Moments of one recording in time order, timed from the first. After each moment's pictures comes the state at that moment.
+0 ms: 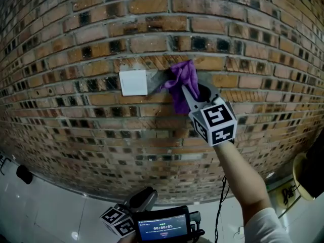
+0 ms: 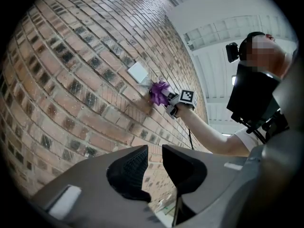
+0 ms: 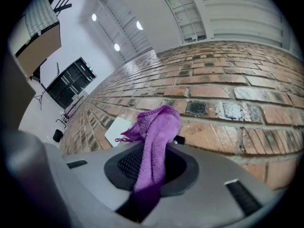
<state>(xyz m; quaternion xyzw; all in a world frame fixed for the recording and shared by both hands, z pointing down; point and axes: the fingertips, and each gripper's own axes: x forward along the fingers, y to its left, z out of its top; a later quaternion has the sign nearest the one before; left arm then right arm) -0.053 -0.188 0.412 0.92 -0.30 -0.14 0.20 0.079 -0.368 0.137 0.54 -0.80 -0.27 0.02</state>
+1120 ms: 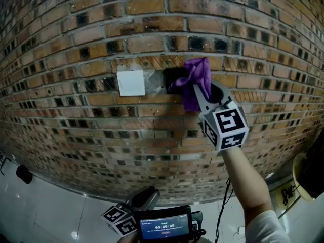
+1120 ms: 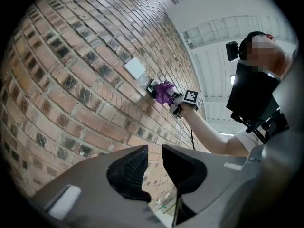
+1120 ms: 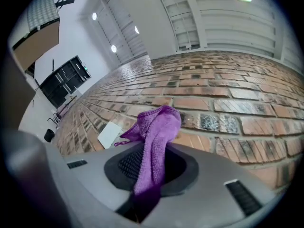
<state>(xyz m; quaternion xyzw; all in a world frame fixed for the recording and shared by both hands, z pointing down) -0.036 -0.188 0.411 0.93 -0.28 -0.14 0.20 0.115 -0.341 0.120 0.57 -0.77 -0.29 -0.01</state>
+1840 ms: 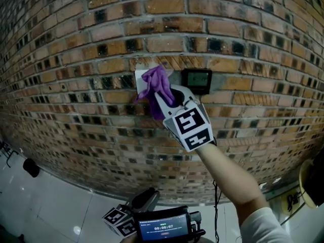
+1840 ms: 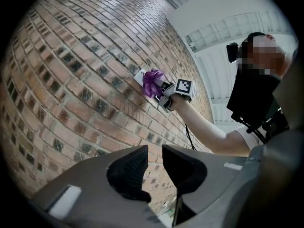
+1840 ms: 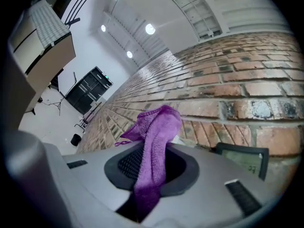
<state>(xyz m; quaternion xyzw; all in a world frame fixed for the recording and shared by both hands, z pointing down) -0.079 -0.184 0.415 0.91 -0.33 -0.15 0.19 -0.053 -0.366 0.148 0.44 -0.85 -0.28 0.02</state>
